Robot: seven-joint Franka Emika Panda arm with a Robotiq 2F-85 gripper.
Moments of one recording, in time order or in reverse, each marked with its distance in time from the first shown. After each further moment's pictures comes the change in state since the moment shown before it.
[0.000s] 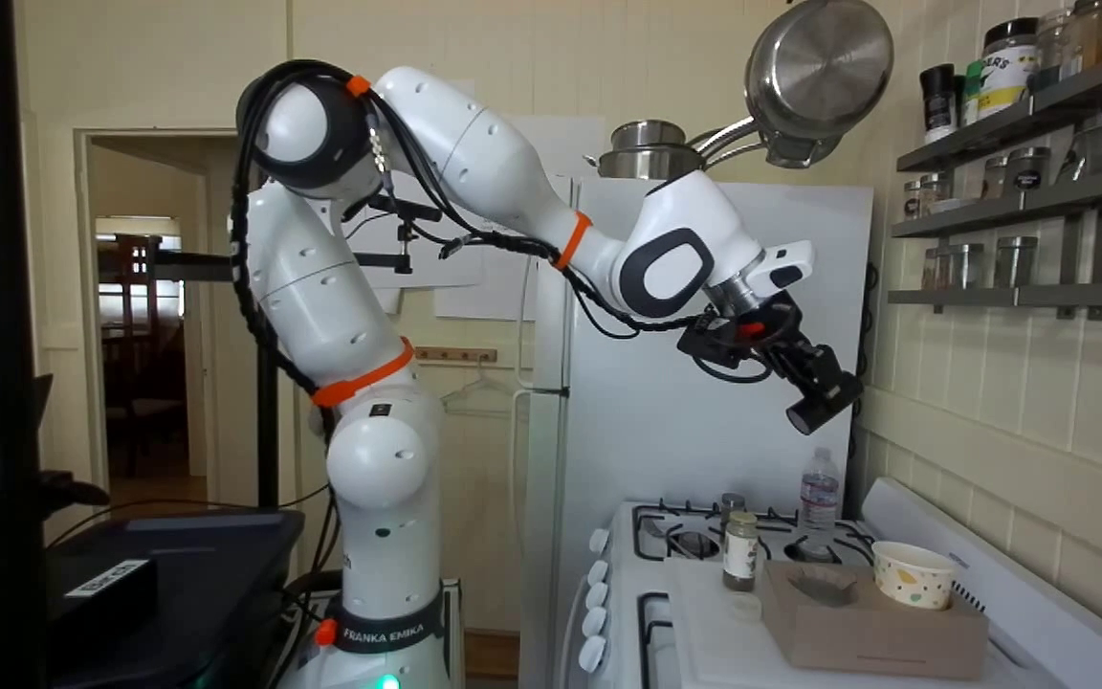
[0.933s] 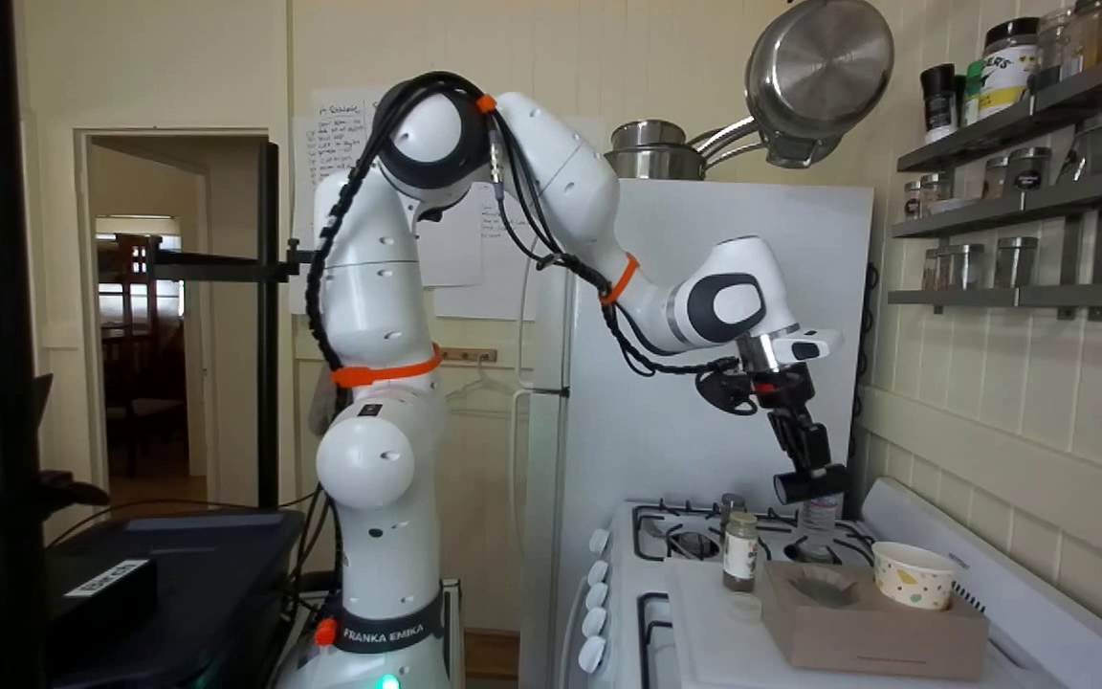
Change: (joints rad) arm -0.098 0.339 0.196 0.210 -0.219 -0.262 0.455
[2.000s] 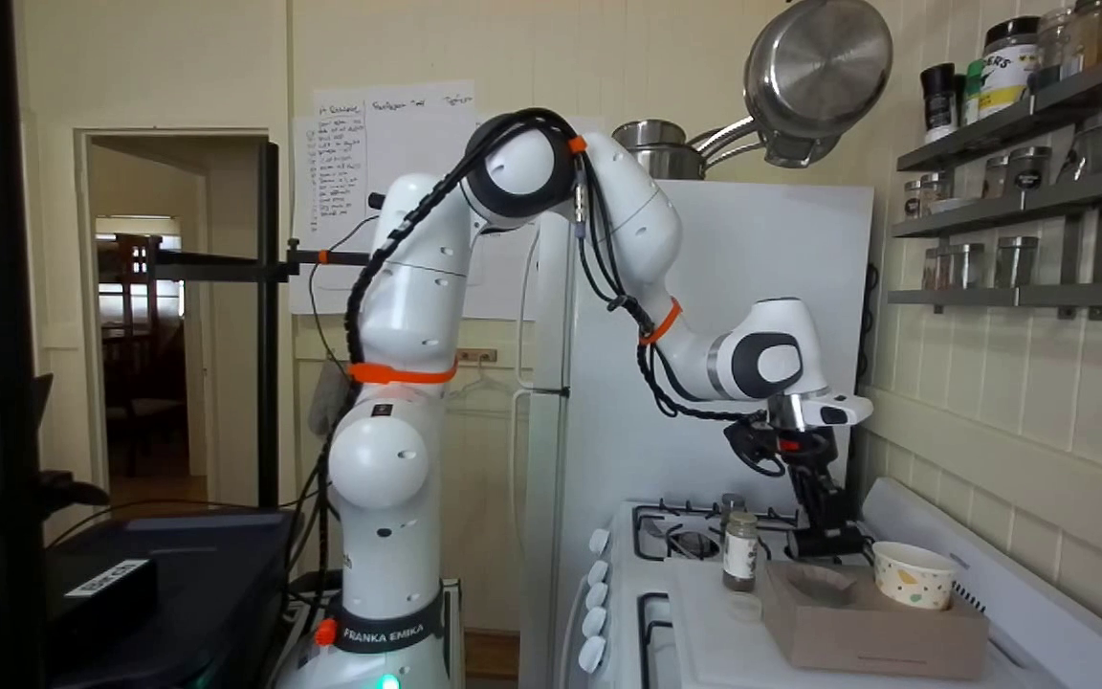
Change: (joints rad) arm 0.122 0.283 -0.111 0.142 -0.035 0.018 0.080
